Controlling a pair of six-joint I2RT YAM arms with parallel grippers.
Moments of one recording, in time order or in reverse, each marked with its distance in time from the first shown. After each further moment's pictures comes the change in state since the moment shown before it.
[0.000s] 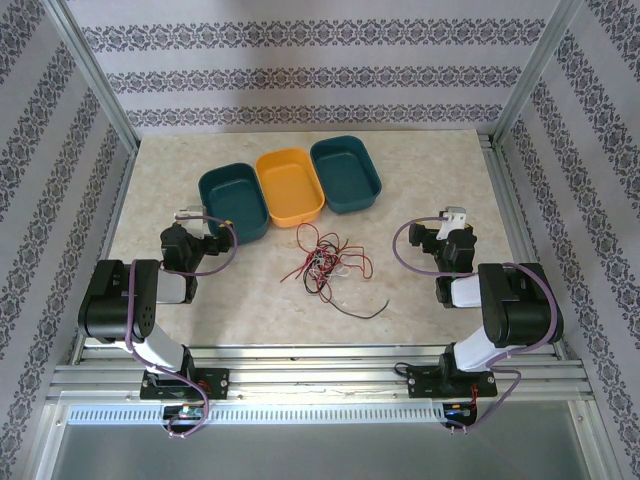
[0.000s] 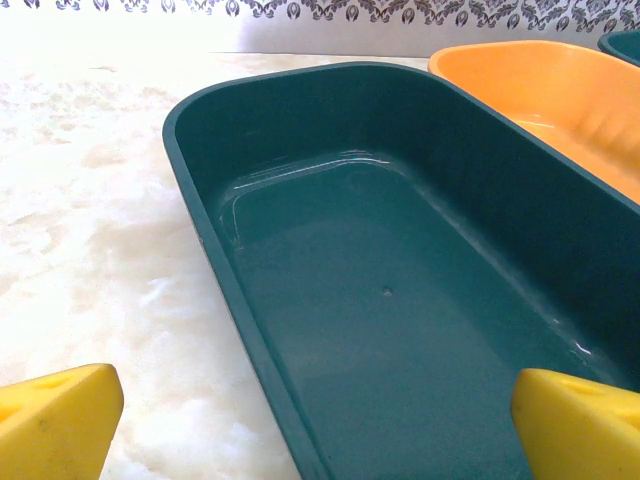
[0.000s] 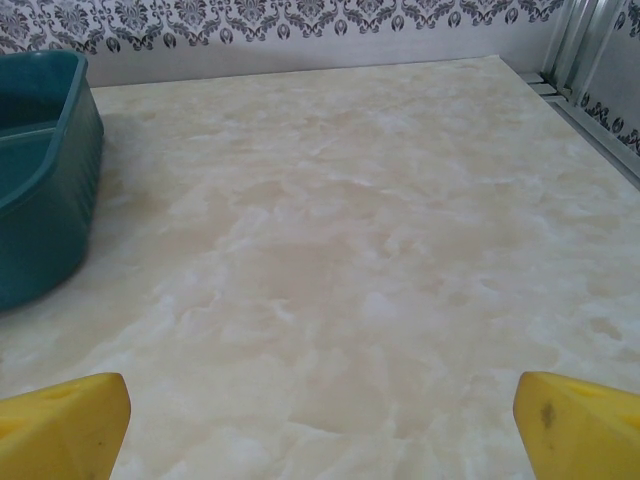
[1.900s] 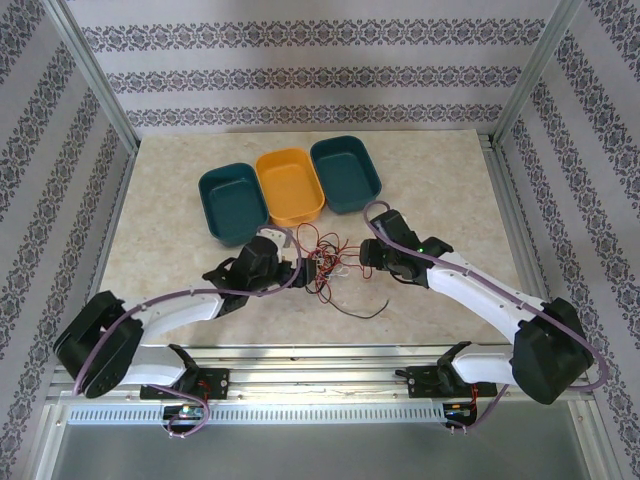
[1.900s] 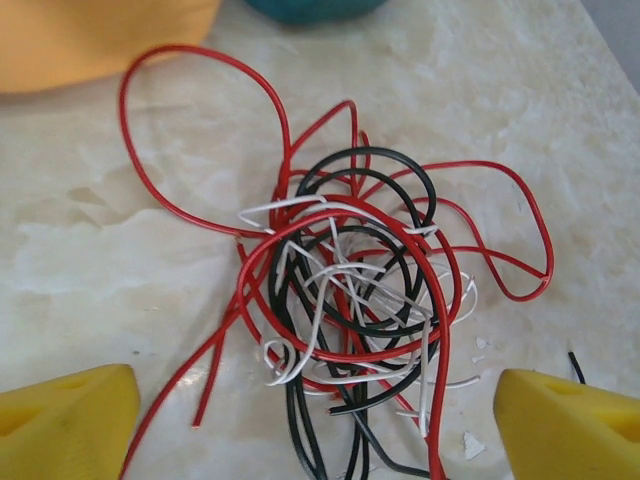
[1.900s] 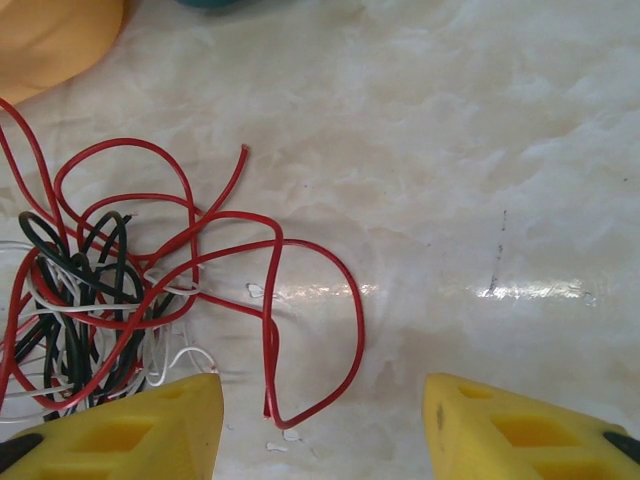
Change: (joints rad) left arm -0.772 -0.257 0.224 -0.789 -0.129 -0.513; right arm 0.615 -0.284 0.534 -1.505 0.129 0.575
